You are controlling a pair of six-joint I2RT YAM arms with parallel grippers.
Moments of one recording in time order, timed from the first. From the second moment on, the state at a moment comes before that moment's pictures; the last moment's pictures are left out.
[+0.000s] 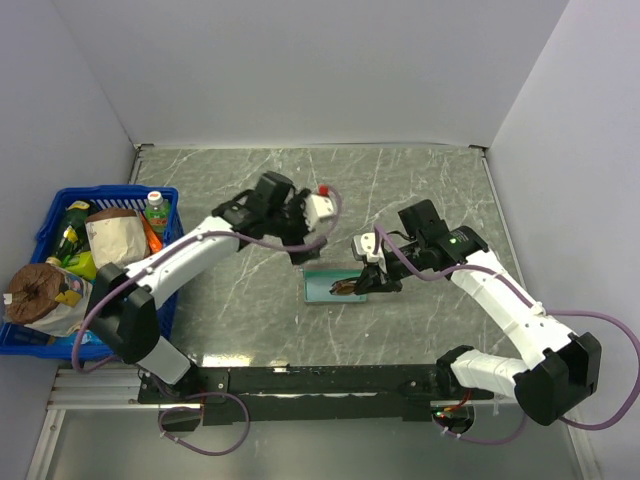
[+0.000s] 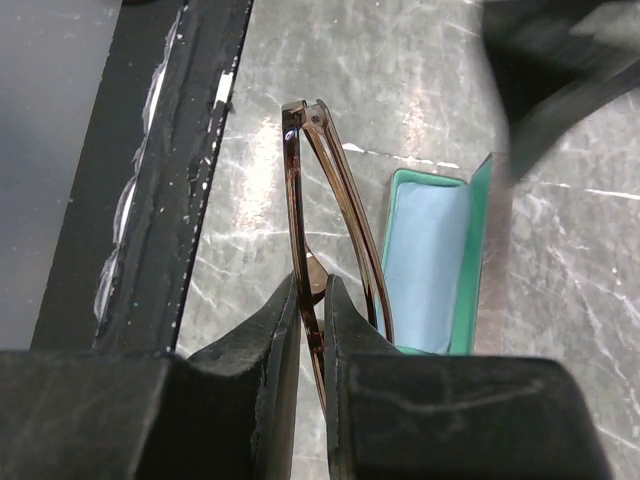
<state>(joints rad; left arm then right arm) -0.68 1.57 1.27 -0.48 0.40 0.50 0.47 1.15 1.04 -0.93 -0.96 -1.01</state>
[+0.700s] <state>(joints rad) -0.06 1.18 0.99 -0.39 0.57 0.27 0.60 1.61 1.45 -1.29 -0.92 -1.12</state>
